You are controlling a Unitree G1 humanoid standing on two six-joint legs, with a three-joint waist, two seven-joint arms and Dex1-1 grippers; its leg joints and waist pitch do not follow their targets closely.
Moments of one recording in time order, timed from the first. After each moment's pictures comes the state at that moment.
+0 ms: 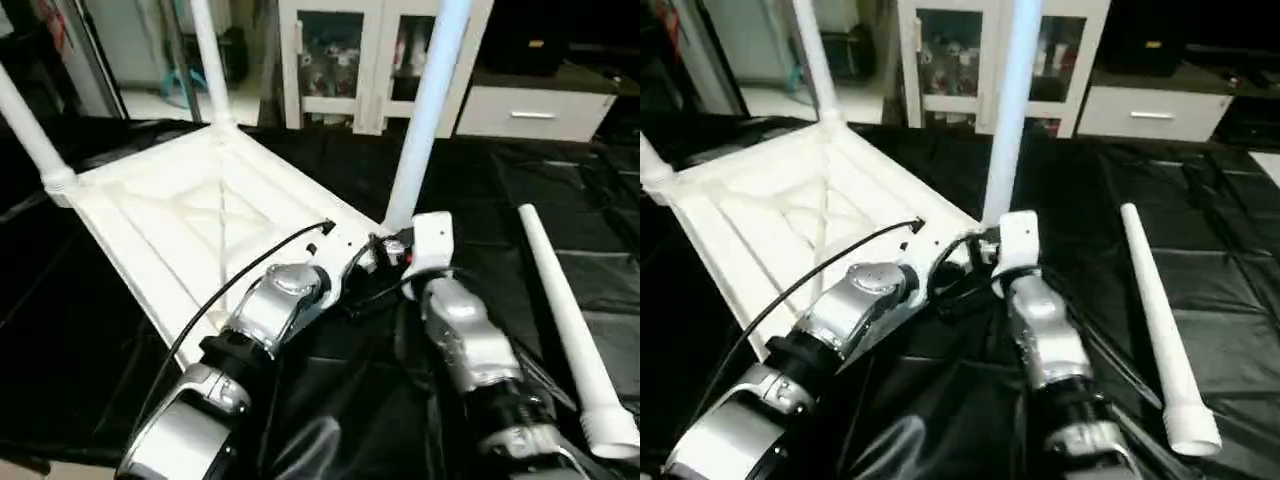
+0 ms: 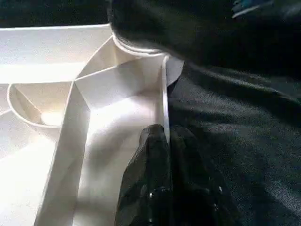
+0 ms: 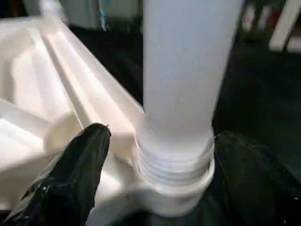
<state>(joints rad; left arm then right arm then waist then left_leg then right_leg) -0.70 0.00 -0.30 0.69 0.03 0.37 -0.47 -0.41 -0.07 0.03 0.37 0.11 0.20 0.12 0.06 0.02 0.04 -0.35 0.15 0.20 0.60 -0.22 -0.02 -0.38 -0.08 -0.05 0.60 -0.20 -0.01</state>
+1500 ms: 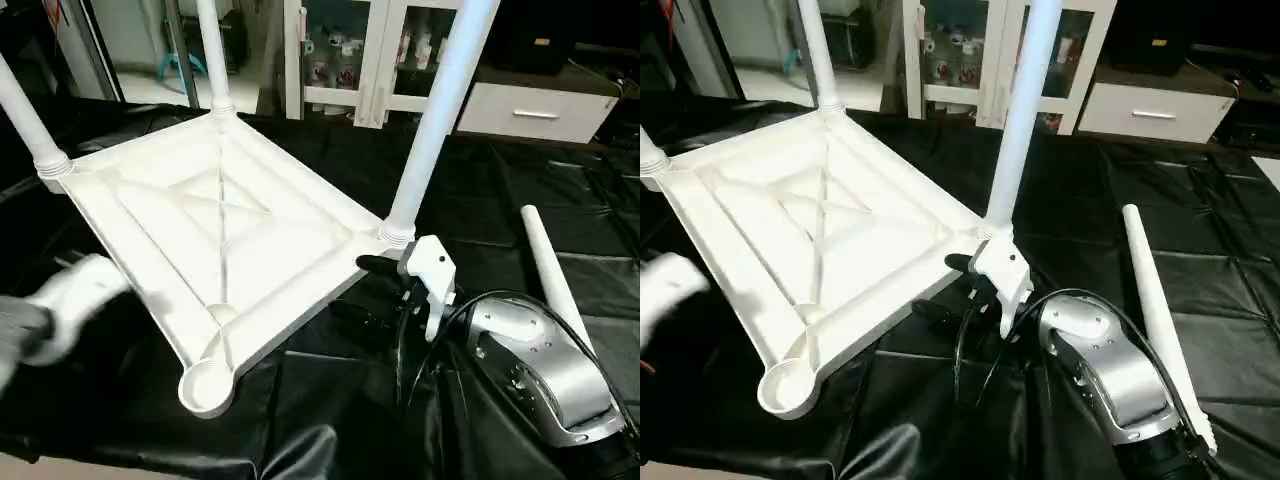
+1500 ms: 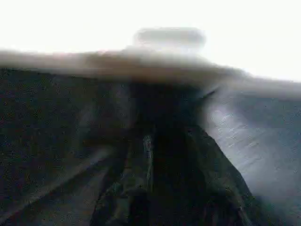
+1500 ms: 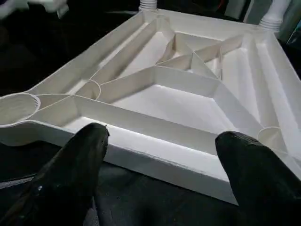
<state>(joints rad) -0.15 0.93 -0.10 -0.06 0.00 0.82 -0.89 -0.23 -0.40 0.23 -0.22 0.29 0.47 0.73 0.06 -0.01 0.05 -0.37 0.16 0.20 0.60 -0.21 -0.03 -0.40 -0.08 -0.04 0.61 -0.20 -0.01</state>
